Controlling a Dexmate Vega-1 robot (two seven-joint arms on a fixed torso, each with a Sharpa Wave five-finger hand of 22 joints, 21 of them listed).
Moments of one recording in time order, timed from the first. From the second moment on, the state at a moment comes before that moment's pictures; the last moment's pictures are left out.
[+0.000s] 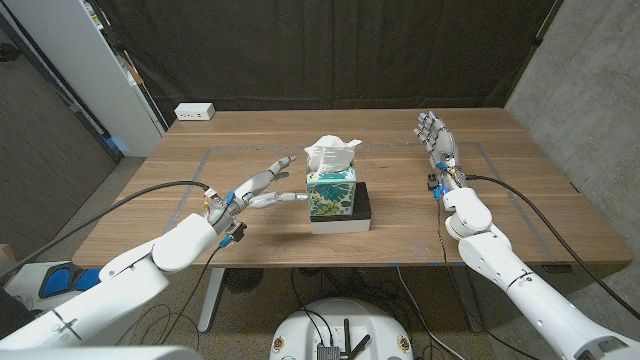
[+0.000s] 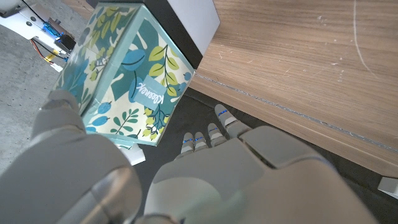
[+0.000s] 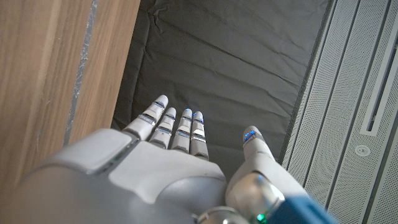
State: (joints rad) left arm 1.38 0.95 0.18 -2.05 0.00 -0.14 0.08; left_hand 0.51 -0.17 0.17 -0.16 0.37 -0.17 0.02 0.31 0.19 -0.17 -0.04 0.23 0.19 -0.12 -0.02 0.20 0.17 0.06 -0.02 0.25 0.18; right arm -1.02 -0.49 -0.32 -1.55 0.50 0.43 -0.20; right_hand 0.18 0.13 0.45 -0.10 0.18 0.30 0.06 0.19 0.18 0.25 0.02 0.19 0.19 0.14 -0.02 0.22 0.21 0.27 0.00 0.19 0.17
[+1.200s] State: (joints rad) left arm 1.12 0.97 0.36 -1.94 -0.10 -0.21 -0.11; left_hand 0.80 -0.11 0.17 -0.17 0.32 -0.02 -0.04 0.43 0.20 0.12 -0.12 0.26 0.19 0.13 -0.04 0.20 0.17 0.24 0.00 0.25 0.18; right arm -1.05 -0.50 -0.30 -1.58 0.46 0.43 -0.26; right_hand 0.18 0.13 0.44 -0.10 0.18 0.30 0.06 0.19 0.18 0.25 0.02 0.19 0.19 0.14 -0.01 0.22 0.21 0.27 0.00 0.19 0.17
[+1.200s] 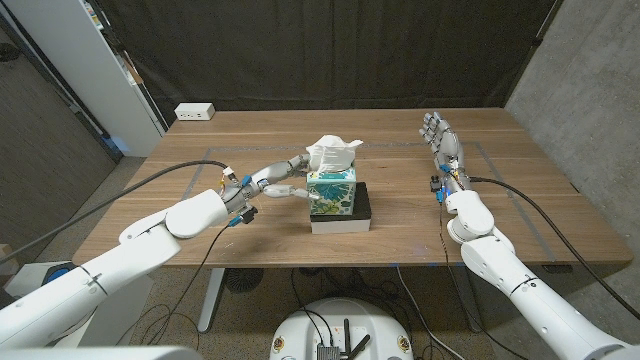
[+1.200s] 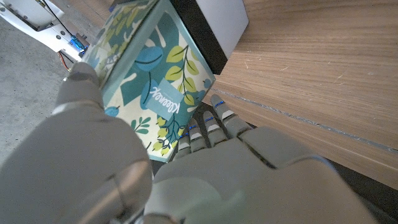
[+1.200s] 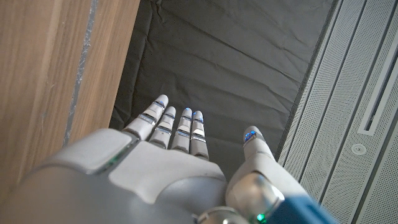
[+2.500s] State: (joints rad) left arm 1.19 0.96 0.33 -1.99 -0.16 -0.20 0.02; left_hand 0.97 0.00 0.24 -0.17 0.19 0.19 0.00 0.60 0.23 0.35 -0.10 0.29 0.25 0.43 -0.04 0.24 0.17 0.52 0.02 0.31 0.19; right arm -1.08 -0.52 -0.28 -1.60 0.45 0.43 -0.27; right_hand 0.16 0.13 0.43 -0.11 0.18 0.30 0.06 0.19 0.18 0.26 0.01 0.19 0.19 0.15 -0.01 0.22 0.21 0.27 0.00 0.19 0.17
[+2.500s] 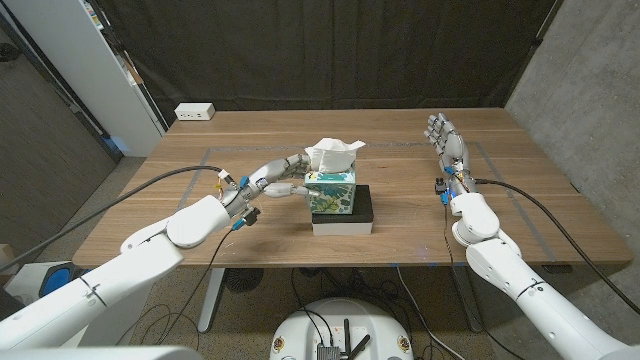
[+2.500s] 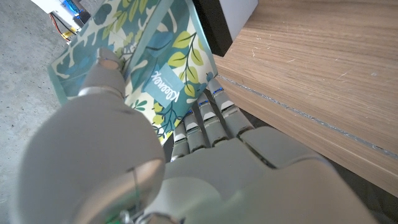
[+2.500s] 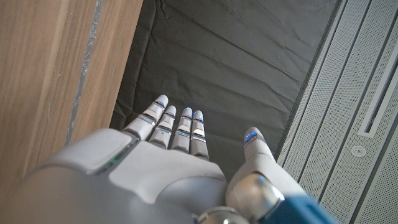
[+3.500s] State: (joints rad) left arm 1.32 1.05 0.14 -2.15 -0.25 -0.09 0.01; left_hand 0.99 0.01 0.25 -0.16 0.18 0.21 0.01 0.63 0.24 0.38 -0.08 0.29 0.26 0.53 -0.05 0.26 0.18 0.57 0.00 0.32 0.19; right arm -1.11 -0.54 -0.27 -1.64 0.45 0.41 -0.27; right_hand 0.16 0.13 0.43 -0.11 0.18 0.30 0.06 0.19 0.18 0.26 0.01 0.19 0.19 0.15 -0.01 0.22 0.21 0.27 0.00 0.19 0.17
